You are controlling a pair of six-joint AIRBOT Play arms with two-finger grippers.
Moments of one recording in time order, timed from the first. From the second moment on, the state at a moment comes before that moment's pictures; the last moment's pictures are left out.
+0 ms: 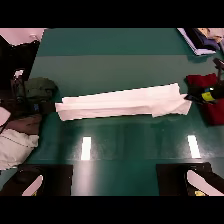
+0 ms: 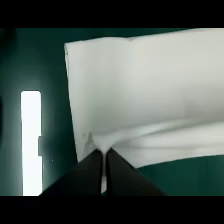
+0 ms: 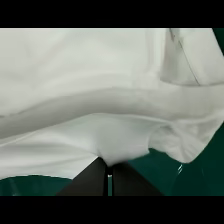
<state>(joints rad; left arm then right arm) -0.13 -0.75 0.76 1.46 -0.92 -1.72 -0.19 -1.10 1.11 -1.27 1.27 1.64</state>
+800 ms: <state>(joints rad) -0.13 -1.00 0.76 1.48 -0.61 -1.75 -0.10 -1.53 1.41 -1.27 1.07 1.63</state>
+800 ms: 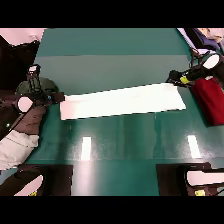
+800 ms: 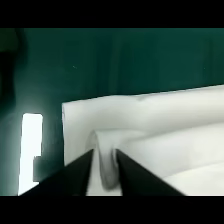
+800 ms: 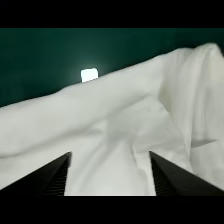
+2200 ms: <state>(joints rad) -0.13 -1.01 0.79 1.29 -0.89 -1.76 -0.50 -1.96 1.60 -0.80 1.58 1.11</state>
